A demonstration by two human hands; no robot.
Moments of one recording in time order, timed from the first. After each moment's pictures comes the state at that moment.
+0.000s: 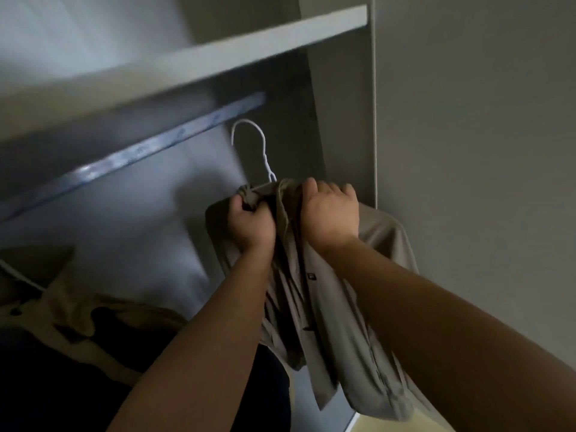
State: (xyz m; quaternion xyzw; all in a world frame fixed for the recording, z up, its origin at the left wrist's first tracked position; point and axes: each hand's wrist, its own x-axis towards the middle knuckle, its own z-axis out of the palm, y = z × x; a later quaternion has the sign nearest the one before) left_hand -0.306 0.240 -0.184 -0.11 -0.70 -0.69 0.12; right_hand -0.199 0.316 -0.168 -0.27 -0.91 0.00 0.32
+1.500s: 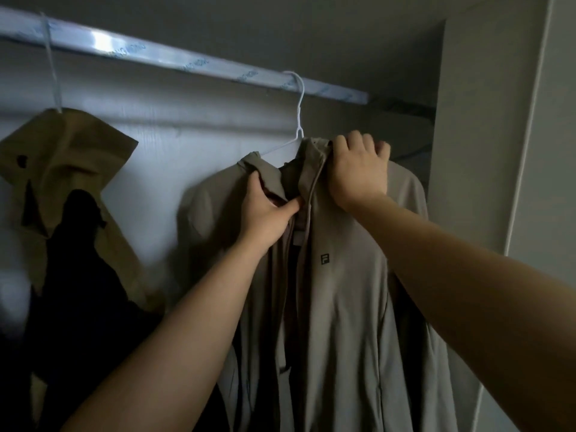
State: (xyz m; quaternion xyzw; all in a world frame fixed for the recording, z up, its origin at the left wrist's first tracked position) left_hand -0.456 0.155 -0.272 -0.31 -0.64 -0.69 0.15; right_hand -0.358 0.298 -0.205 -0.17 -0.84 -0.11 0.50
